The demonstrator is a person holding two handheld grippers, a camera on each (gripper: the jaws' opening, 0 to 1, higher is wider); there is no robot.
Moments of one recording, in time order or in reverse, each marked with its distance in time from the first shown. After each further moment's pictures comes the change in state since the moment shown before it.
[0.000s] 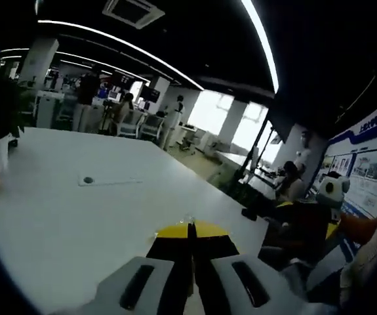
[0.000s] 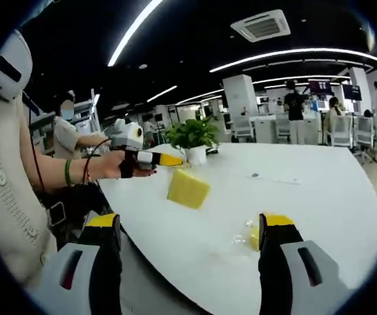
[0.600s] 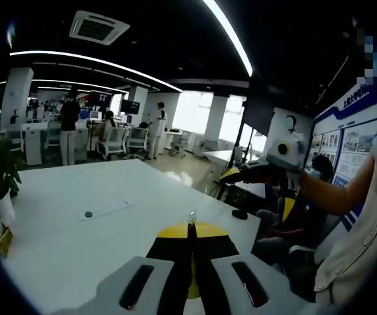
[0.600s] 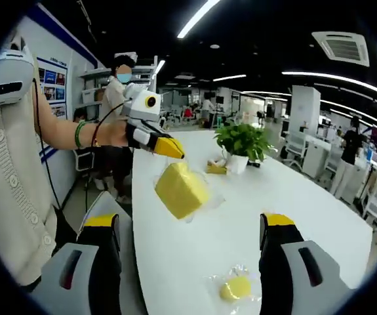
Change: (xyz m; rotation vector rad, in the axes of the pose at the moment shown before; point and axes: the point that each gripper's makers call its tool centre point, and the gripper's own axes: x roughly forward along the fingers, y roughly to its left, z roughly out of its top) left arm -0.038 -0.051 0.075 0.161 0.000 -0.064; right arm 0.057 -0.003 0.103 -0.383 0.154 0.347
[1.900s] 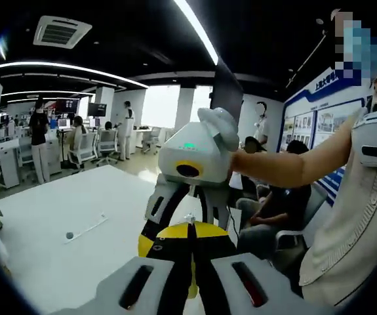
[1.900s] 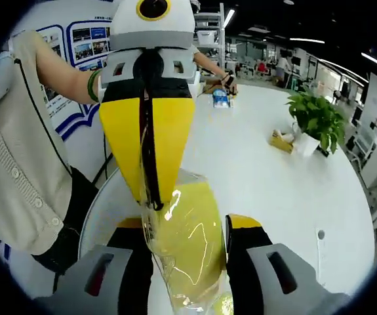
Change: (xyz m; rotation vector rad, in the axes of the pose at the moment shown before) left arm 0.025 -0.022 0.021 0.116 0.055 -0.186; right arm 0.103 0.021 -0.015 -0.096 0.321 0.450
